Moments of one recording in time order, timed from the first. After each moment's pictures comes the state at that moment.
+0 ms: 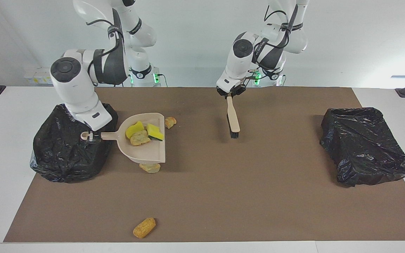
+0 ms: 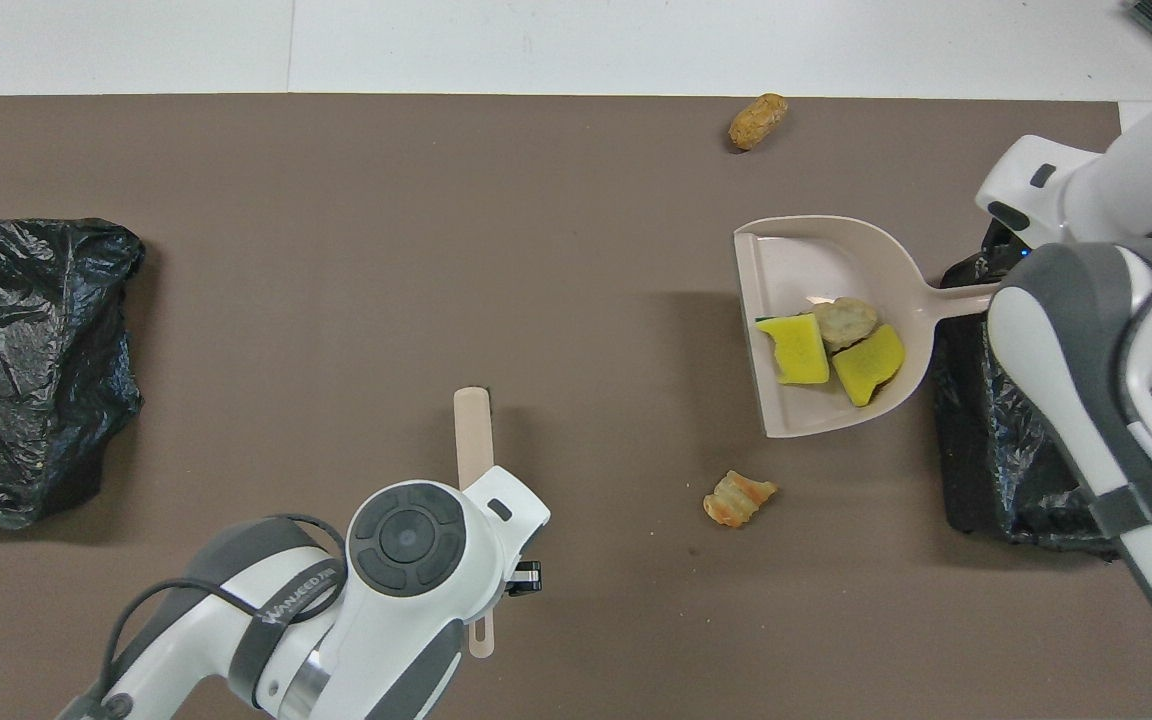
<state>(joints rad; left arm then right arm) -0.72 -0.07 -0.07 -2.31 -0.20 2.05 -0.66 -0.20 0.23 0.08 -1.63 -0.16 1.83 -1.74</state>
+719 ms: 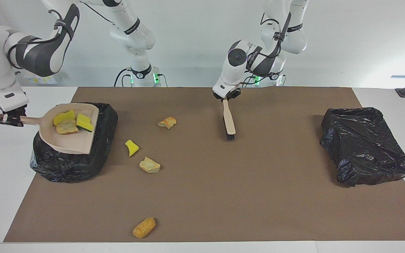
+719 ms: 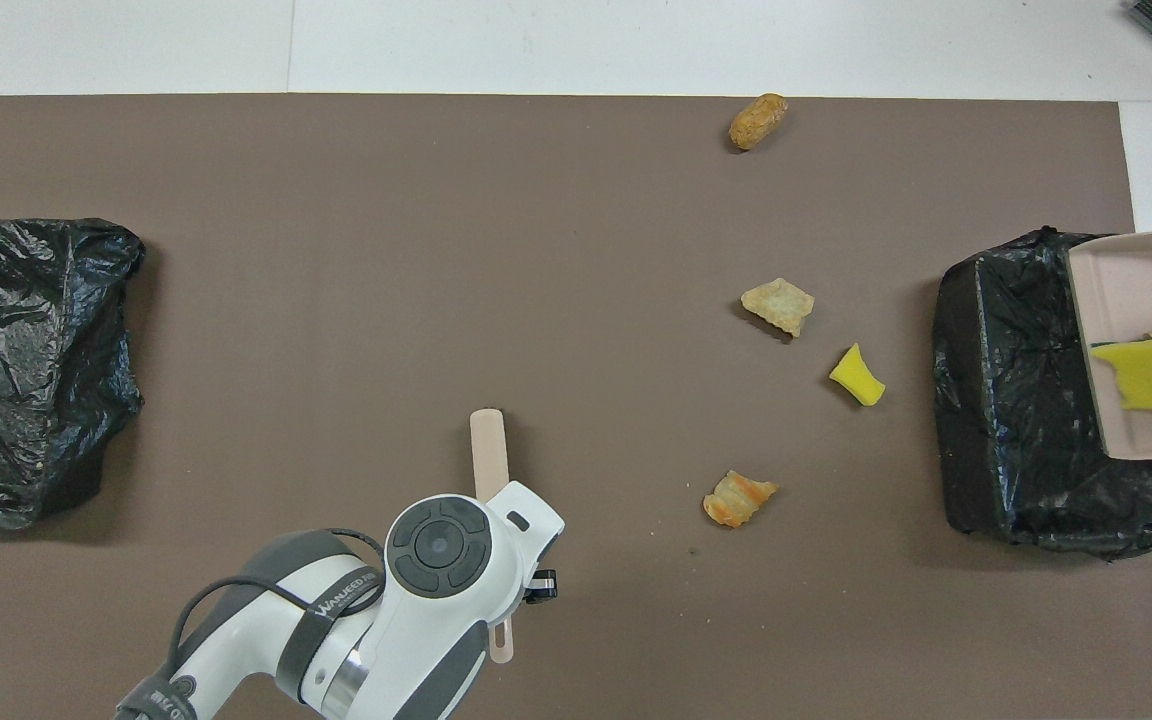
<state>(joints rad) -0.73 -0.04 -0.07 -2.34 -0.25 2.12 -0.66 -0.43 0.19 0.06 -1.59 -0.60 1.94 -1.78</state>
